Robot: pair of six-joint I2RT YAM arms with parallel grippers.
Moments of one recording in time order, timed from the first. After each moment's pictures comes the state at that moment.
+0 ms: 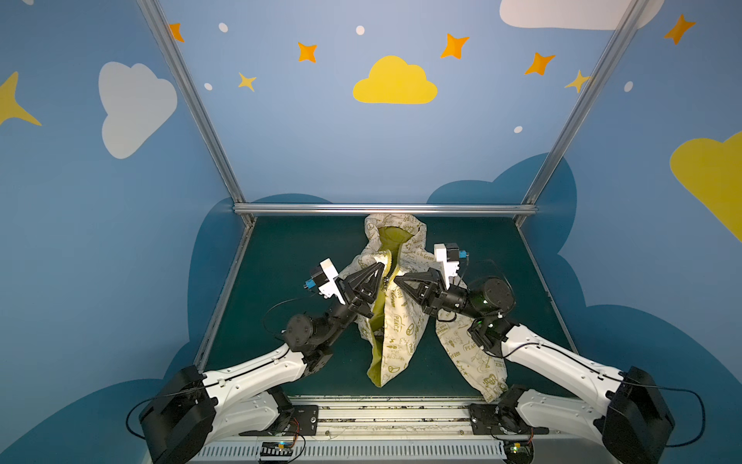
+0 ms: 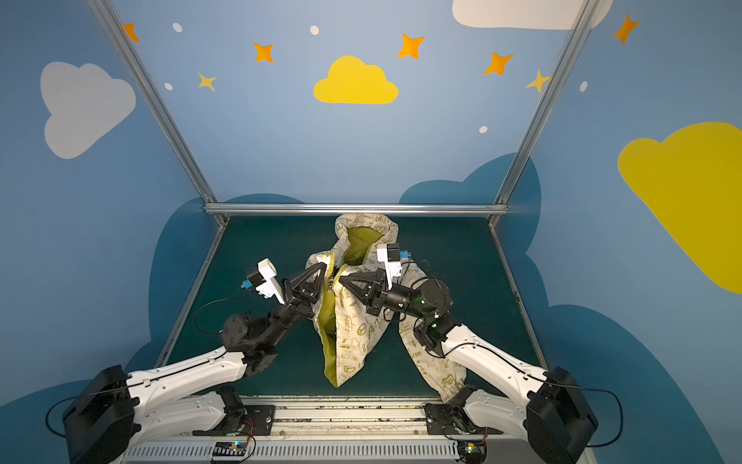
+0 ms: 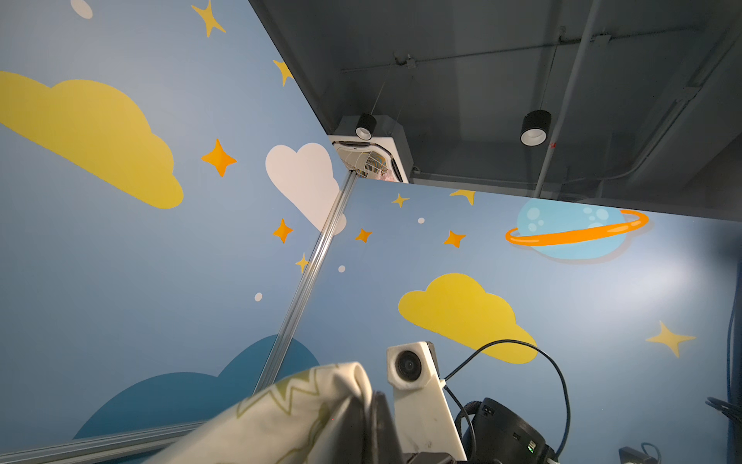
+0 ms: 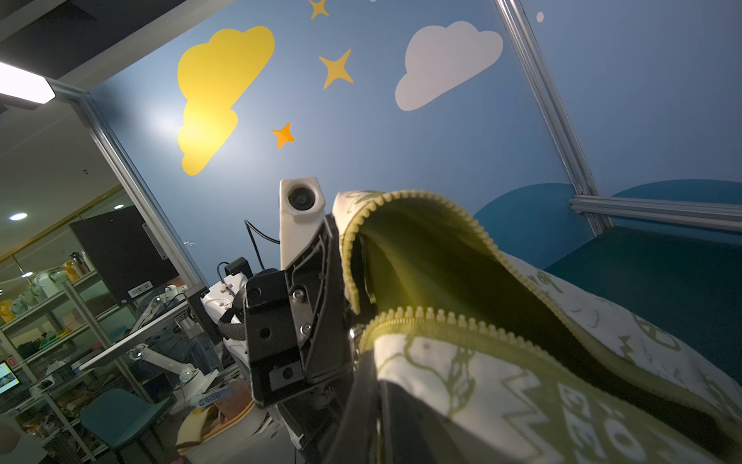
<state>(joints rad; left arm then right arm) -0.86 1.12 0.51 1.27 0.00 -0.48 0.76 1.14 0.68 0.82 -0.62 0.72</state>
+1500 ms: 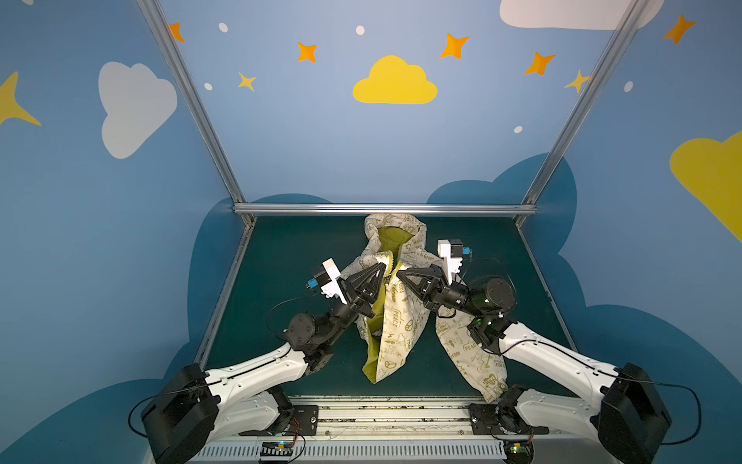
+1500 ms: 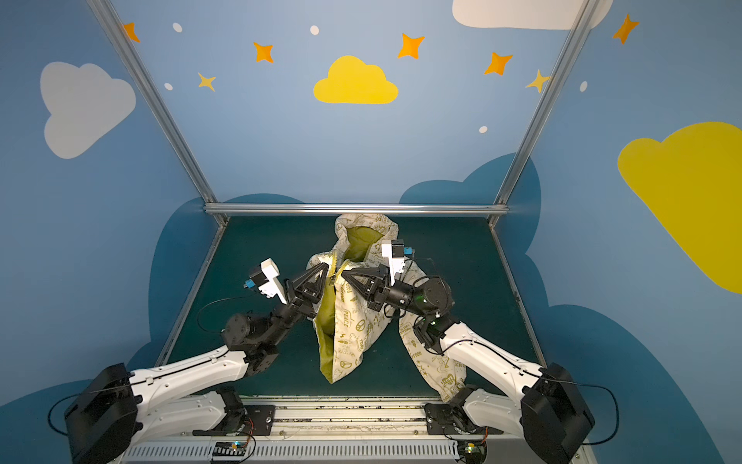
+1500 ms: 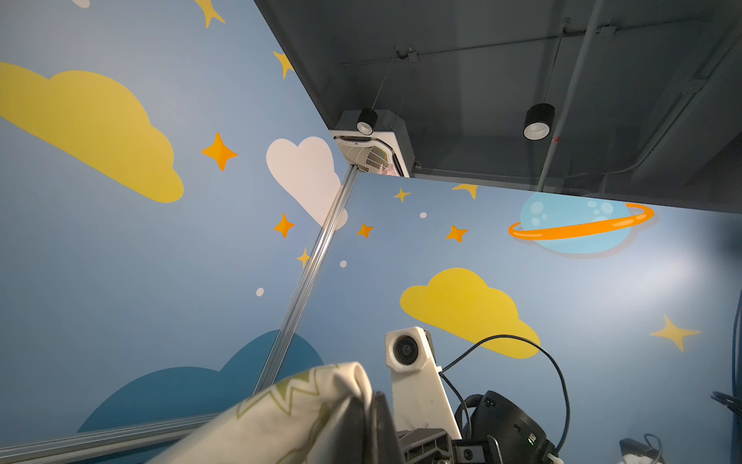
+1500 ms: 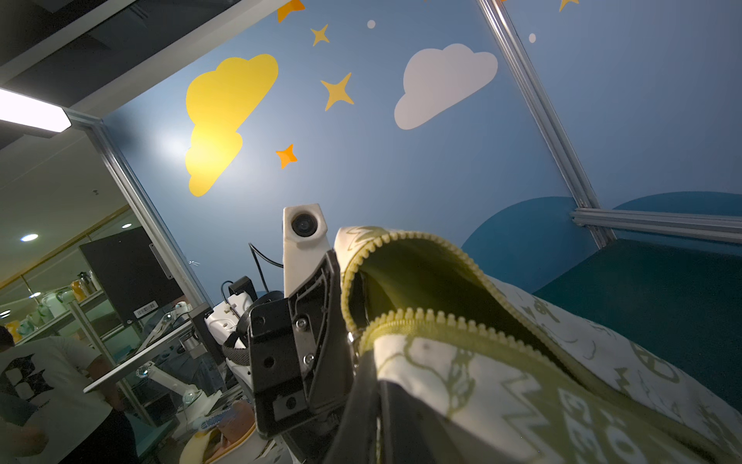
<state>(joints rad) -0.86 1.13 0.51 1.27 0.00 -0.47 0.73 1.17 0.68 0.91 -0.61 0.78</state>
